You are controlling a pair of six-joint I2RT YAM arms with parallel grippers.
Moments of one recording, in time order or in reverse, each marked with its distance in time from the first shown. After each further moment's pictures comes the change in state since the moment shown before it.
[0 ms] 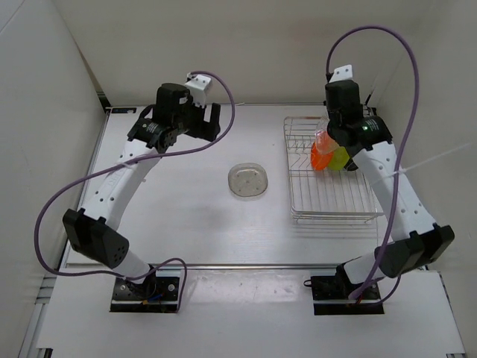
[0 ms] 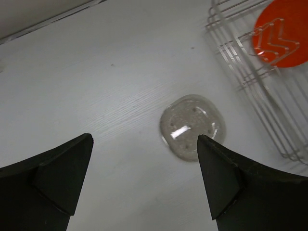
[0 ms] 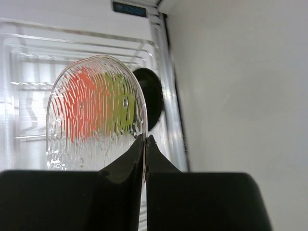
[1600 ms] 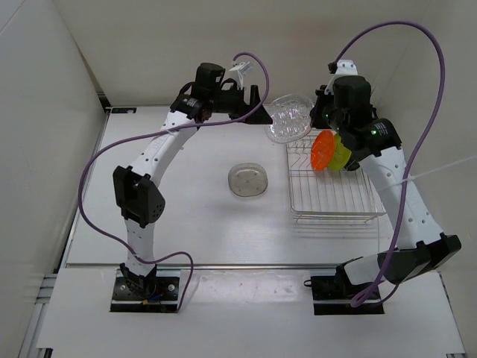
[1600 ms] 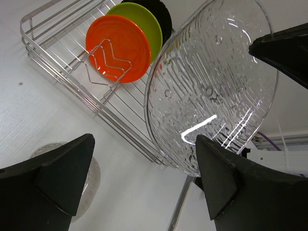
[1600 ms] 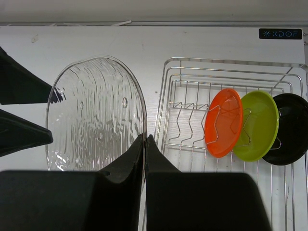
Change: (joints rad) left arm -0.077 0.489 0.484 0.076 0.687 -0.360; right arm 0.009 -0.062 0.024 0.083 -0.538 0.404
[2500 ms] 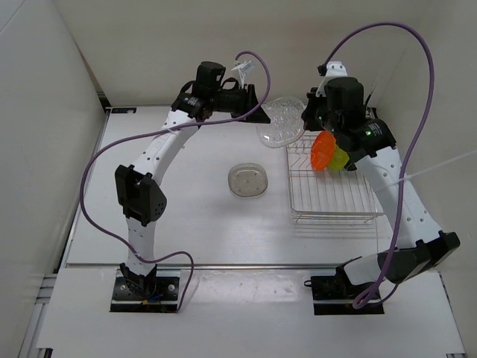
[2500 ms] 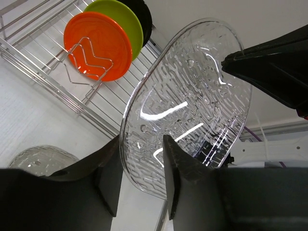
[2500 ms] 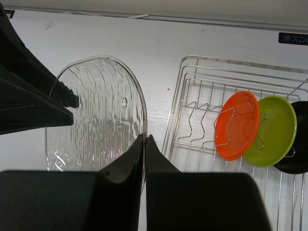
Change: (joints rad) left arm 0.000 0.032 0.039 0.006 0.101 -0.042; right arm 0.045 0.009 -0.003 0.005 -0.034 -0.023
